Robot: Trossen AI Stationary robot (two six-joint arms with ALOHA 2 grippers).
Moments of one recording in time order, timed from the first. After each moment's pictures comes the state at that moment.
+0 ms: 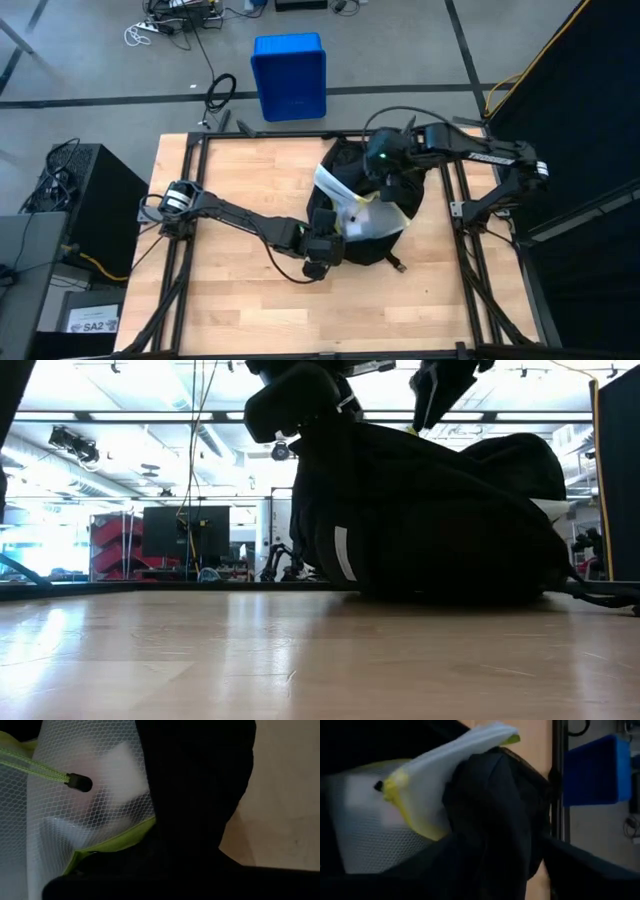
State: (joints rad) left arm -0.28 1.94 1.58 -0.67 -0.42 0.14; right arm -0.13 1.48 1.61 -1.25 0.26 -0.28
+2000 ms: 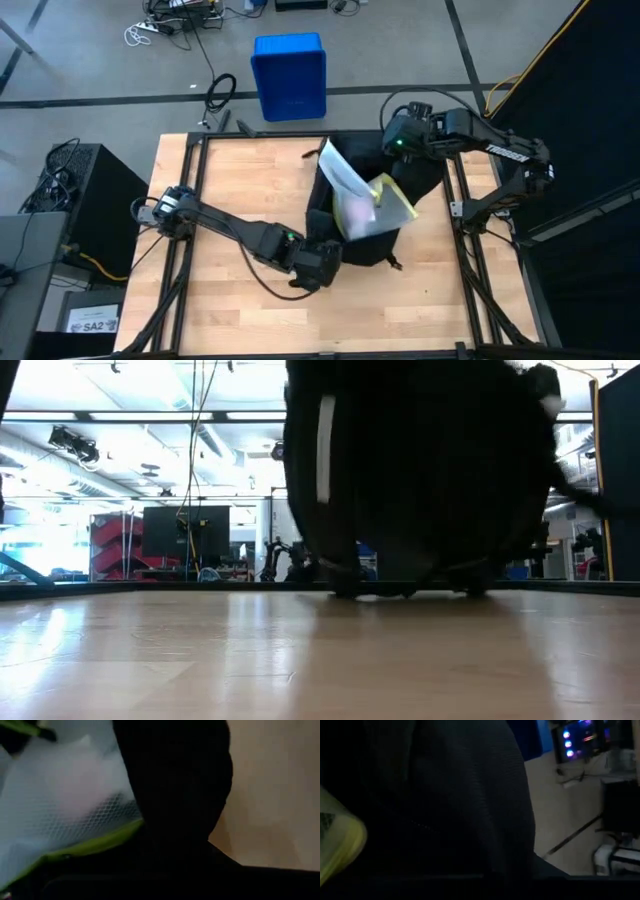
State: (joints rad) left arm -0.41 1.92 1.95 -1.03 -0.52 0.08; right arm -0.20 1.42 1.72 -1.45 0.59 -0.15
